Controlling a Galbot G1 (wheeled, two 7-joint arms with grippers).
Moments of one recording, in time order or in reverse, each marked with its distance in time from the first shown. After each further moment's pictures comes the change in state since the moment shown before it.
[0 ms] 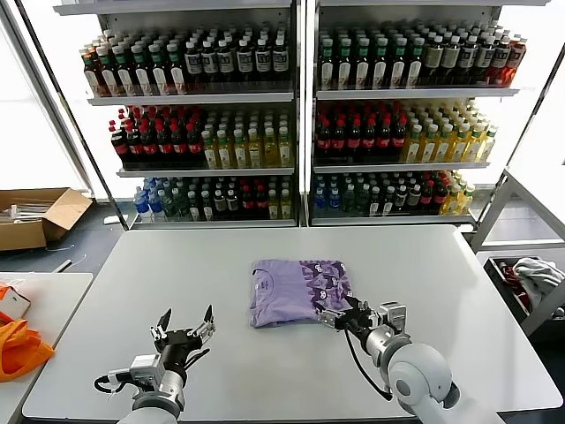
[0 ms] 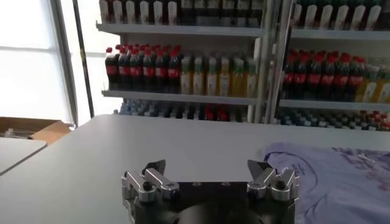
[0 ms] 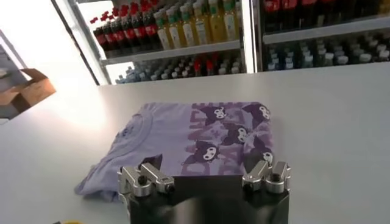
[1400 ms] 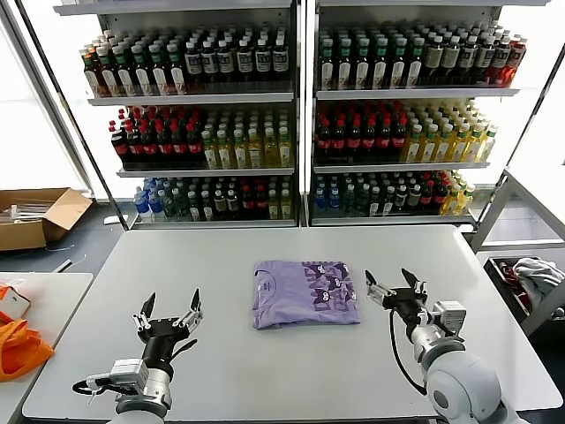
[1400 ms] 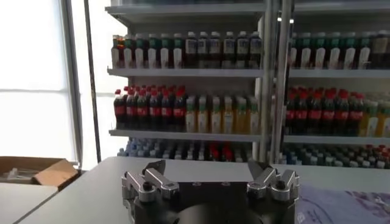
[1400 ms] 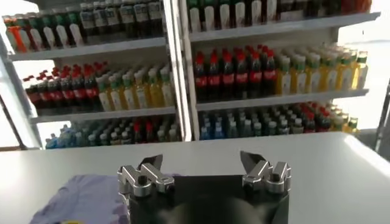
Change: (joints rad) left arm 0.024 0.006 -0.046 -0.058 0.055 -0.134 0.037; right arm -0.178 0.022 0.291 0.154 -0.218 0.096 0.067
